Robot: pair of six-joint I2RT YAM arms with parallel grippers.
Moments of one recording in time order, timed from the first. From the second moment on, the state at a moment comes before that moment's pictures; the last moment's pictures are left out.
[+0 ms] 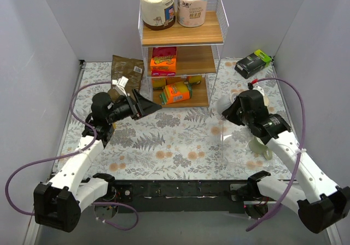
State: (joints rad) left arm -0.18 0.99 0.75 0.11 0.78 -0.92; right arm 0.47 1.01 0.95 -0.69 0.19 0.78
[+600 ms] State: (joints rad) left arm -0.67 1.17 0.65 0.63 0.69 -1.14; right arm 0.47 0.81 0.80 -0.16 -0.38 0.85
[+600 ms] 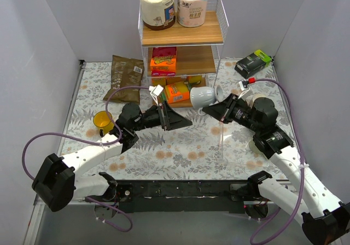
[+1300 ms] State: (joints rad) left arm -0.79 1.27 0.68 0.80 0.45 -1.15; right arm 0.47 0.74 0.58 0.35 -0.57 1.08
